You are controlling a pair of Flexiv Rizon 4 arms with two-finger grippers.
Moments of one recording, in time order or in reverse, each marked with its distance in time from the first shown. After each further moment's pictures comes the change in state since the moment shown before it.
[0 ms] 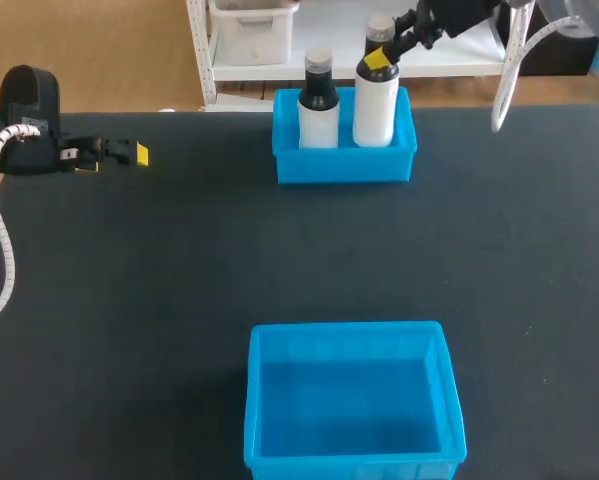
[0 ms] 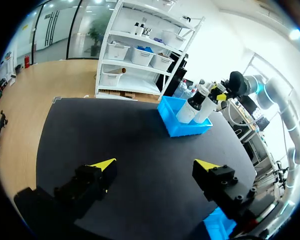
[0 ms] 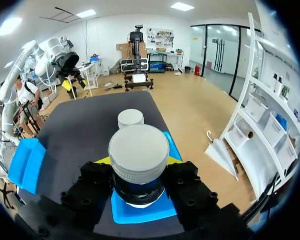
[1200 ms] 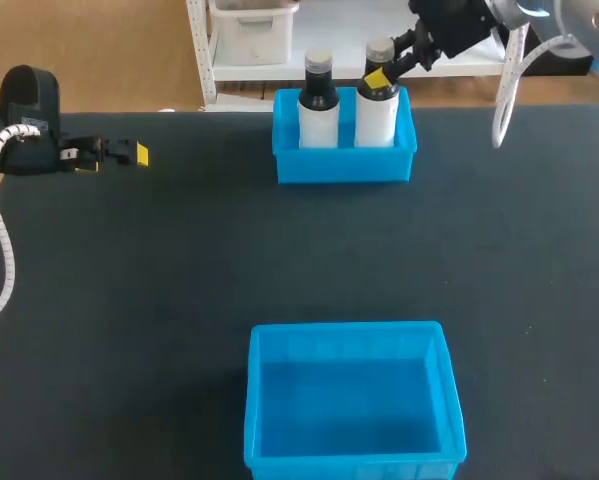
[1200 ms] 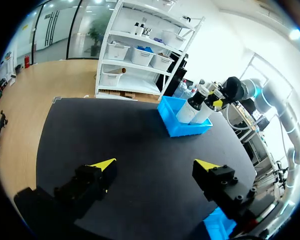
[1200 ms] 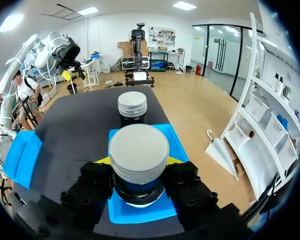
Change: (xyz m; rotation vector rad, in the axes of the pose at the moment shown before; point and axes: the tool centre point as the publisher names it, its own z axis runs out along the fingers) left arm 0.000 0.000 0.000 0.000 0.000 0.000; right arm 0.025 0.002 0.016 0.001 0.010 -0.020
